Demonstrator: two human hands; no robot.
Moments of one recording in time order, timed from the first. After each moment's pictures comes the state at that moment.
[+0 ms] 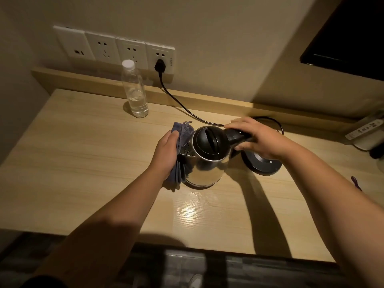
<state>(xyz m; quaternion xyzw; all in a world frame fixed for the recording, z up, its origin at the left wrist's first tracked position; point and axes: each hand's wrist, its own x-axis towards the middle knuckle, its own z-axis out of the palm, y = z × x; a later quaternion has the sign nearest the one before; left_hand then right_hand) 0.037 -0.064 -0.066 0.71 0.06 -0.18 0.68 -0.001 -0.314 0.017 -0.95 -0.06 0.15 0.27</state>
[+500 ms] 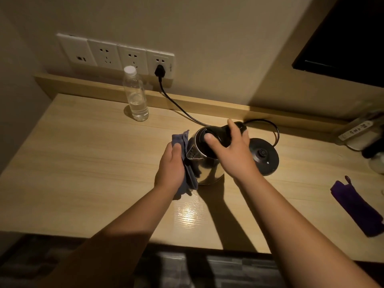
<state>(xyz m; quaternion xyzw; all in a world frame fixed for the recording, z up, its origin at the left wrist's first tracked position) -0.003 -0.070 -0.067 0.74 0.10 -0.15 0.64 -0.036 -0.213 0.011 -0.86 0.24 -0.02 0.46</state>
